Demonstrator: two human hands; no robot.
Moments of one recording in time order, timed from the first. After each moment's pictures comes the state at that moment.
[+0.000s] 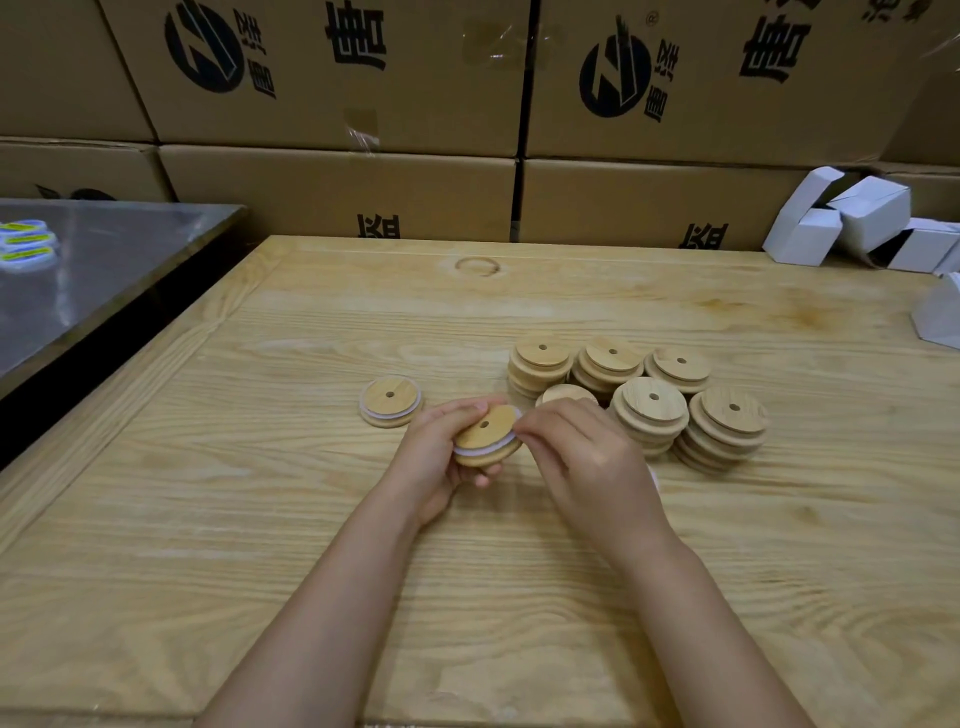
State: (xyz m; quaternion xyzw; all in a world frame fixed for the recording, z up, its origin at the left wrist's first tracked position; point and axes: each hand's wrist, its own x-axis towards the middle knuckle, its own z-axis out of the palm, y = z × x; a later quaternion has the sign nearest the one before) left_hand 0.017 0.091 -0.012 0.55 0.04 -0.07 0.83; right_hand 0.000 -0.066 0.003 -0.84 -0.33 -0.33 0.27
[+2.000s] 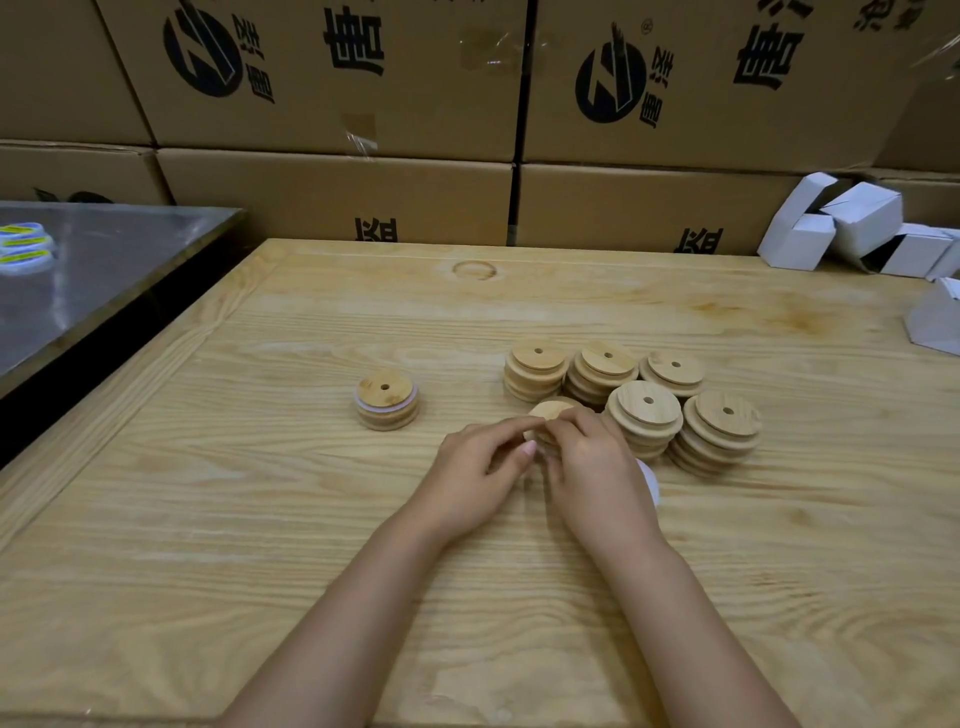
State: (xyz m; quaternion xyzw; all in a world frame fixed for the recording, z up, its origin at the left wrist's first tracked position) left_hand 0.018 0.076 -0.038 0.87 -0.16 0.09 0.45; right_hand 0.010 -0.070 -0.015 -0.96 -0.15 -0.17 0.18
